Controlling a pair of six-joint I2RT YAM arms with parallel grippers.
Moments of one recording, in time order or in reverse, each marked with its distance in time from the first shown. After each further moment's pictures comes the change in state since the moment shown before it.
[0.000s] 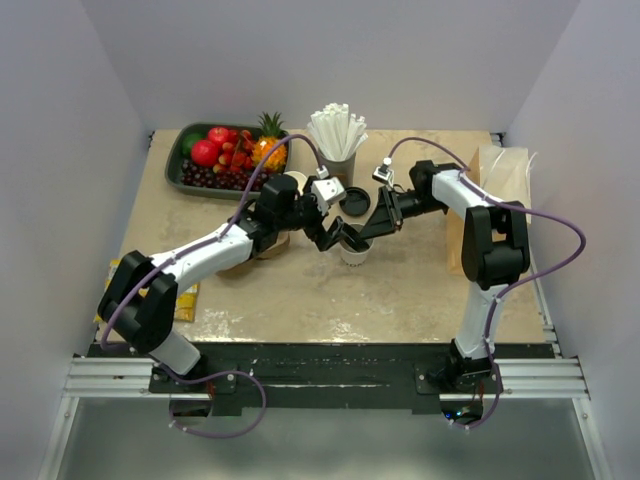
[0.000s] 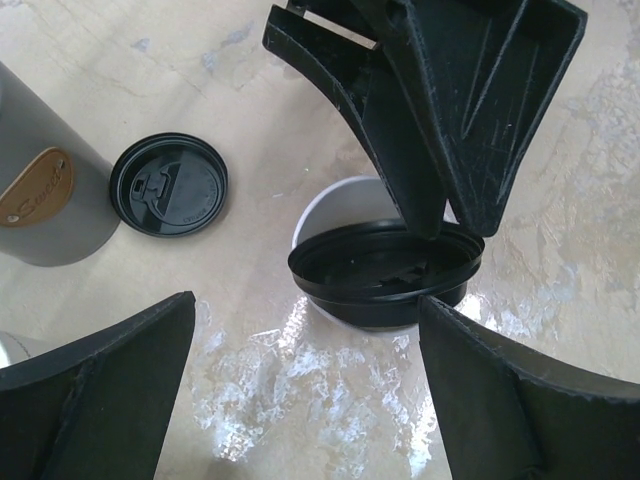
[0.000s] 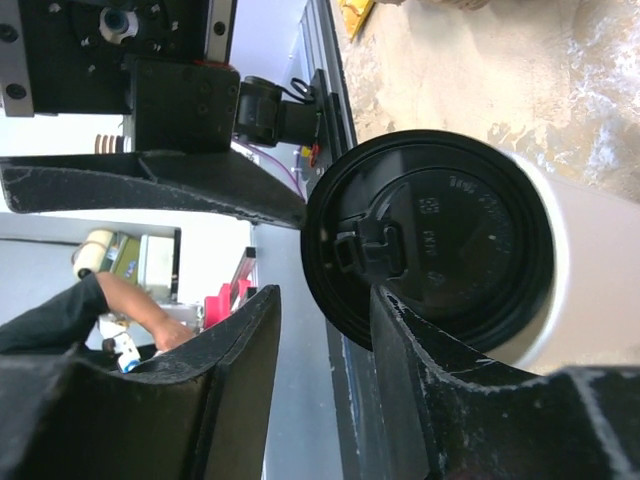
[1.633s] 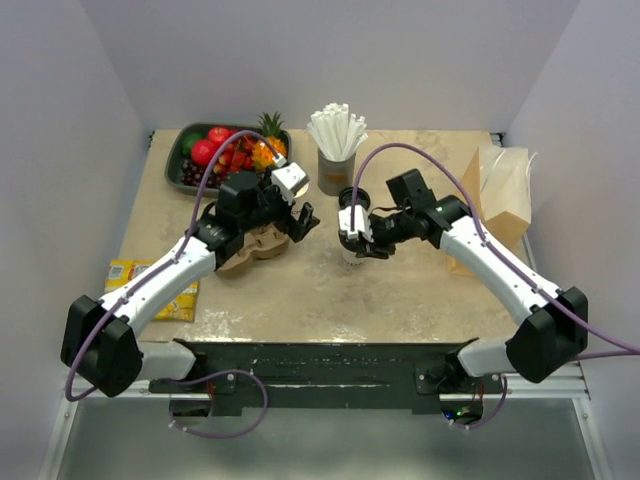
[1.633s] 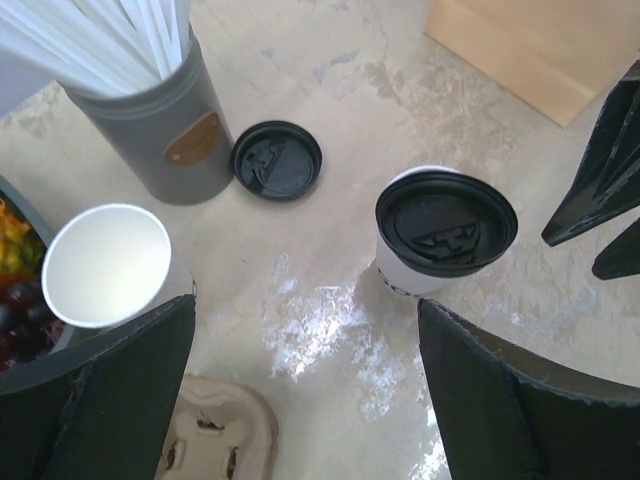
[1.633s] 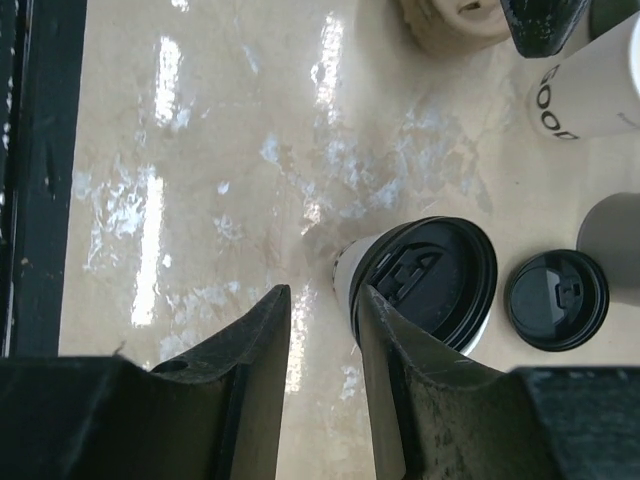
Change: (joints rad) left arm 0.105 -0.269 -0.064 -0.113 -0.095 -0.062; right arm 0.356 -0.621 -0.261 0.281 0.719 -0.618
